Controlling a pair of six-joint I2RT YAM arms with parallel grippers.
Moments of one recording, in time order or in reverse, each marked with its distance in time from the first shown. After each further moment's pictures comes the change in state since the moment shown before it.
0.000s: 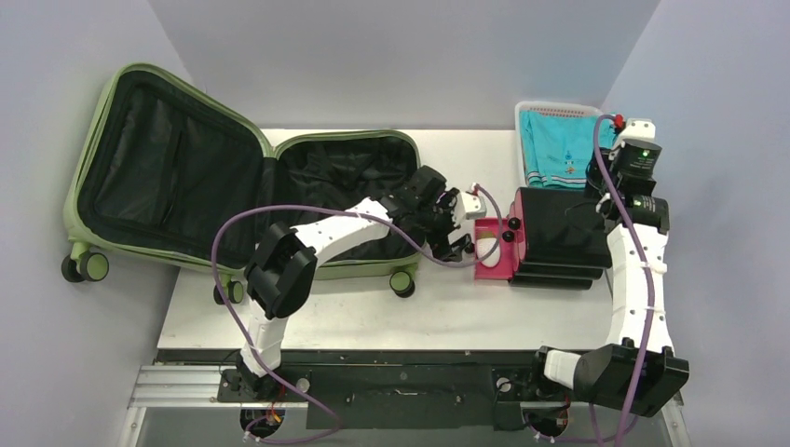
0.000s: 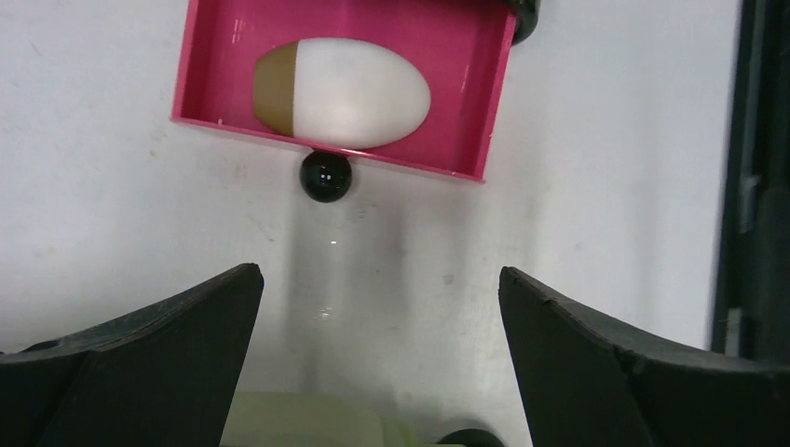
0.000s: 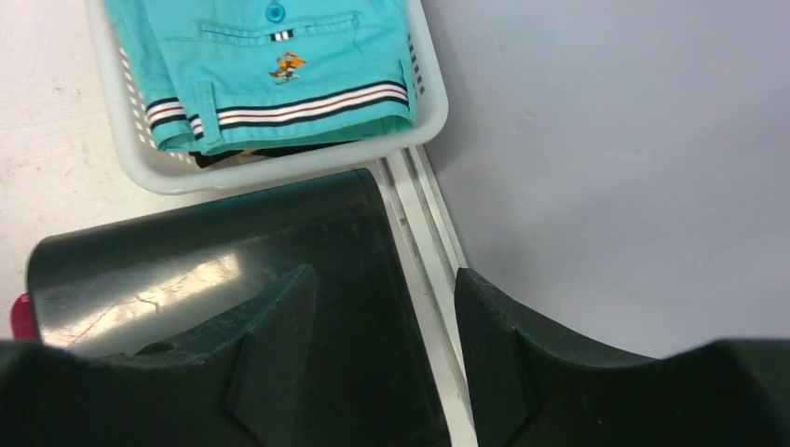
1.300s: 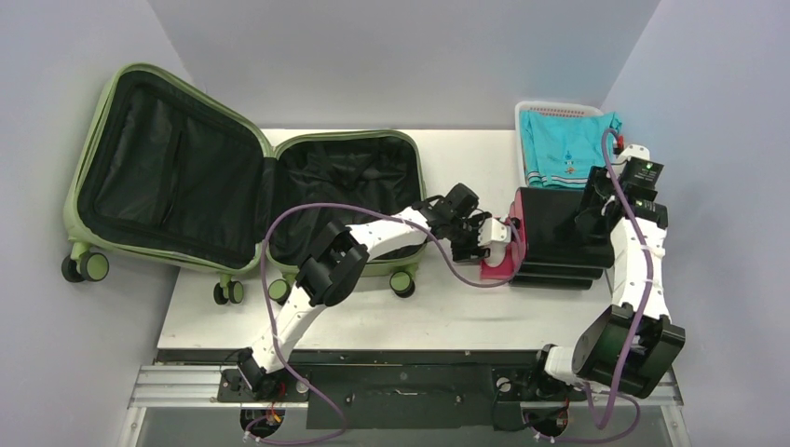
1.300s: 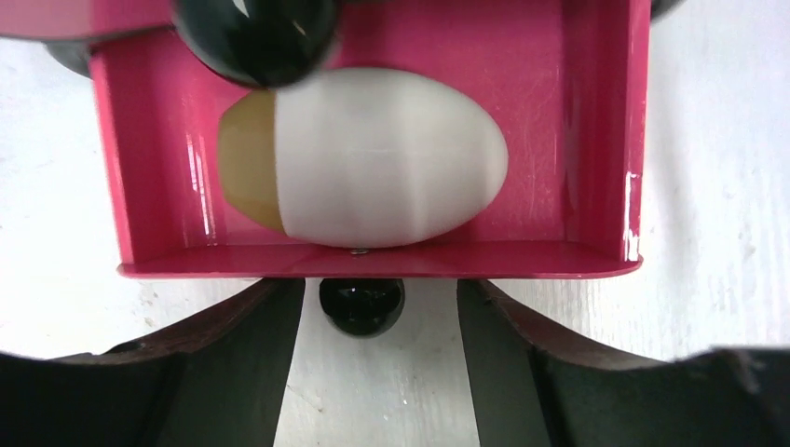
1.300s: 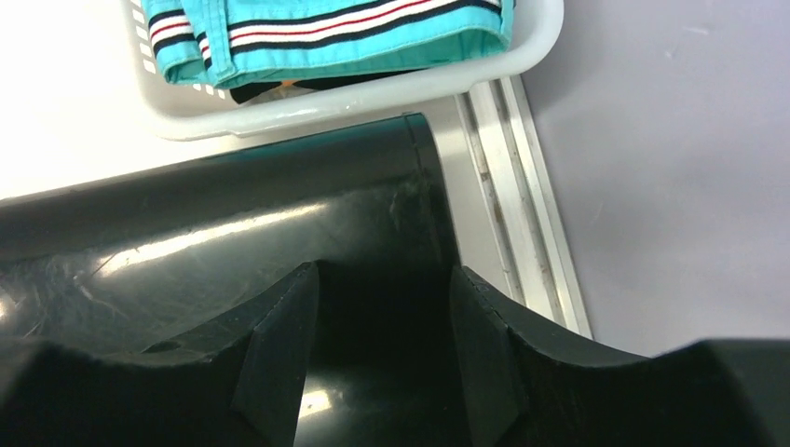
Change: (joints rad) left arm -0.082 0.364 0.282 0.008 -0.075 0.415; right arm -0.168 0.094 -0.145 0.055 -0.277 0.056
